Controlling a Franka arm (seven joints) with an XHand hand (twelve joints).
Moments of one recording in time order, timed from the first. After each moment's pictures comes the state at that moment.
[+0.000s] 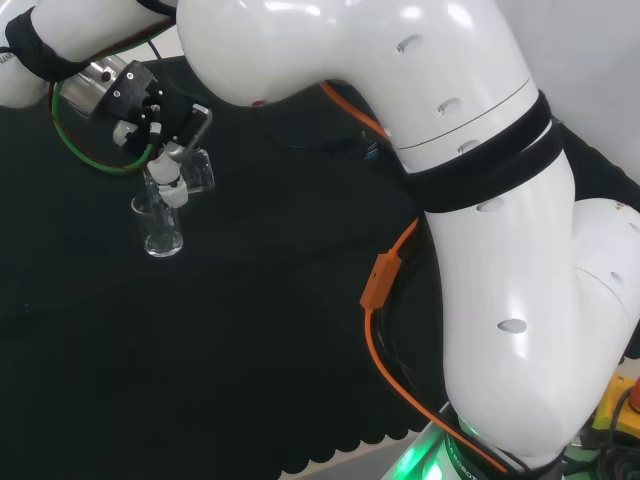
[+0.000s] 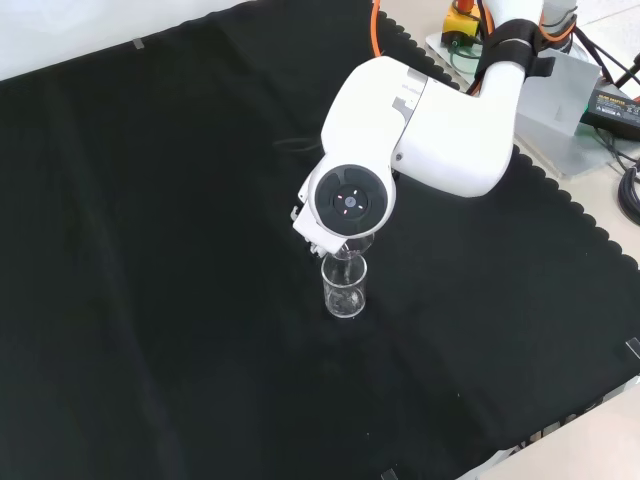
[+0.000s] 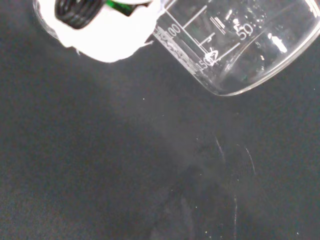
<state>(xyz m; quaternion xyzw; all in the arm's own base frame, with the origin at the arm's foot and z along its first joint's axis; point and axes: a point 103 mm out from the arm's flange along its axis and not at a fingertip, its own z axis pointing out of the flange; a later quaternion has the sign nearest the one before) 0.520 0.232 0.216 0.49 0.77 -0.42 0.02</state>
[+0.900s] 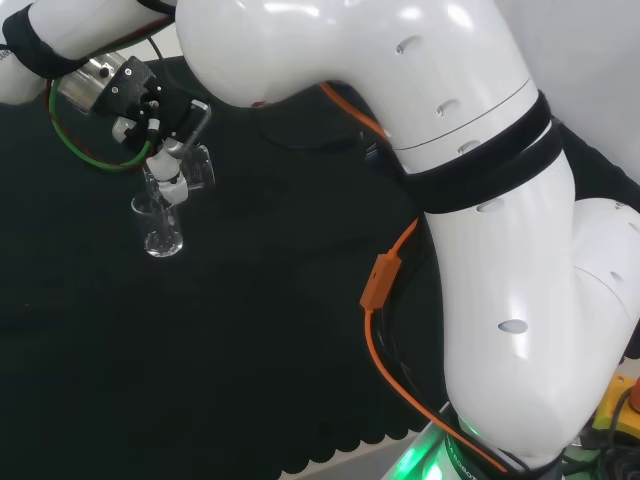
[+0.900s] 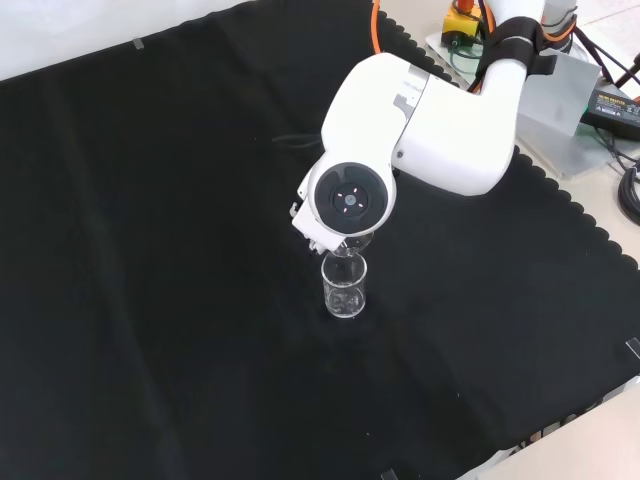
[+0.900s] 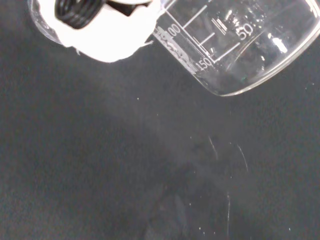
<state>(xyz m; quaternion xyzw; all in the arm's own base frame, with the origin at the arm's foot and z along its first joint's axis) 0.520 0.232 0.222 0.49 0.76 -0.42 0.02</state>
